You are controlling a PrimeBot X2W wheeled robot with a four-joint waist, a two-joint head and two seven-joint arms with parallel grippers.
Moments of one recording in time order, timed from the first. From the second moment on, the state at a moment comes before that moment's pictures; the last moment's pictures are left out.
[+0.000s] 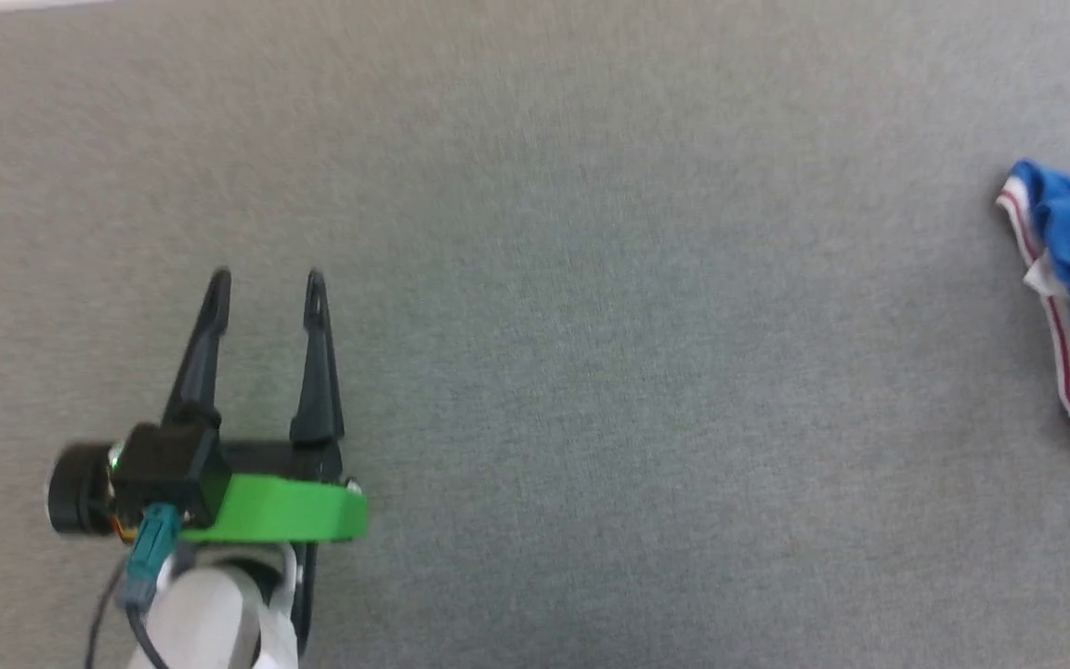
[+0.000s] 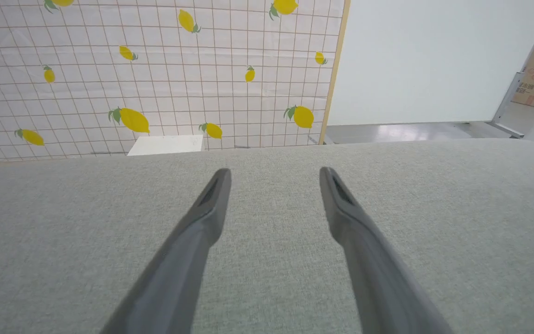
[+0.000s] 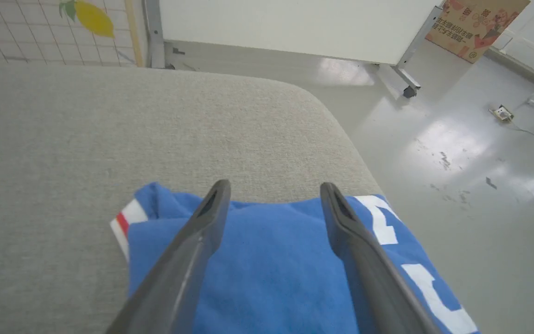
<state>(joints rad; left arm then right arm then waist) -0.14 0.26 -0.24 -0.19 -0.22 0.20 -0.21 -0.69 -0.48 -0.11 0.84 0.19 0.13 -0.16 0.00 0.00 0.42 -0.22</state>
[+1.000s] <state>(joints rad) 0.09 0.19 -0.22 -0.12 -0.28 0.17 -0.26 0.08 -0.05 -0.22 -0.09 0.01 0.13 -0.08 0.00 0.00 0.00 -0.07</state>
